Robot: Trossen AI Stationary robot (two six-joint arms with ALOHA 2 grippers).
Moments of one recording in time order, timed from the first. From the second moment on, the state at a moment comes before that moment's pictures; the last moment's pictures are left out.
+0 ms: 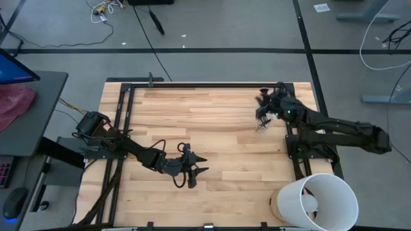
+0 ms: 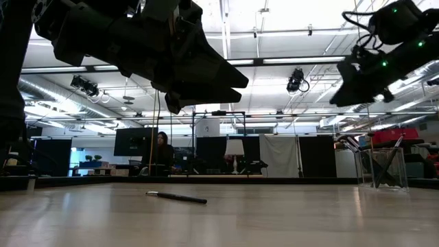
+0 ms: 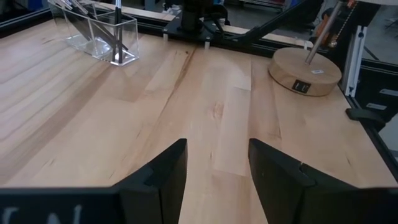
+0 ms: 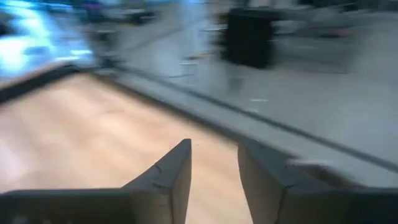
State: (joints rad) left arm -0.43 1.71 0.79 0.56 -0.54 -0.36; right arm -0.38 0.69 0.42 -0.09 0.50 0.23
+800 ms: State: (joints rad) left arm -0.49 1.60 0.79 0.09 -0.20 -0.90; right arm 0.30 1.39 0.34 0.74 0.23 0.41
